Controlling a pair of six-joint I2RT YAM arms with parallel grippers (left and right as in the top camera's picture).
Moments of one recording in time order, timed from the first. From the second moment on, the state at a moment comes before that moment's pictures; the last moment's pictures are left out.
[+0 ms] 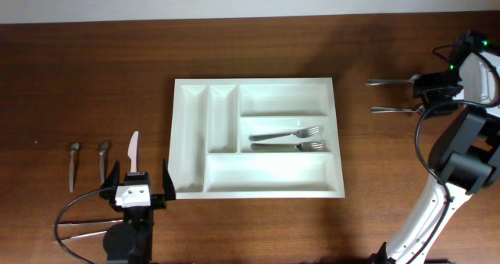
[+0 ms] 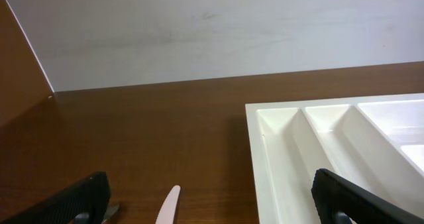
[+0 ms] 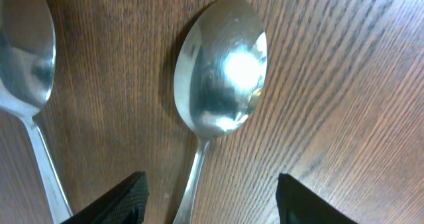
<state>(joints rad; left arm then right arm) -0.01 0.01 0.01 -0.07 -0.09 0.09 -0.45 2.35 2.04 -1.23 -0.06 1.00</state>
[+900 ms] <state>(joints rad) -0.01 0.01 0.01 -0.07 -0.09 0.09 -0.41 2.42 2.04 -1.24 -0.05 1.02</state>
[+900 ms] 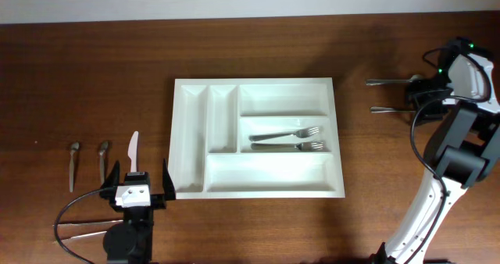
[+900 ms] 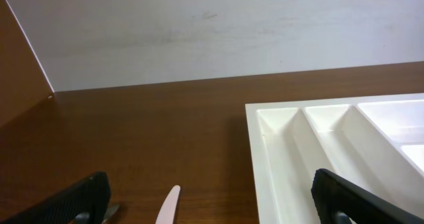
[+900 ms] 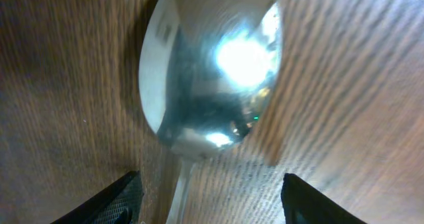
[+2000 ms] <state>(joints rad) -0.01 0.01 0.01 -0.07 -0.09 0.09 -0.40 2.43 2.03 -1.23 -0.02 1.02</state>
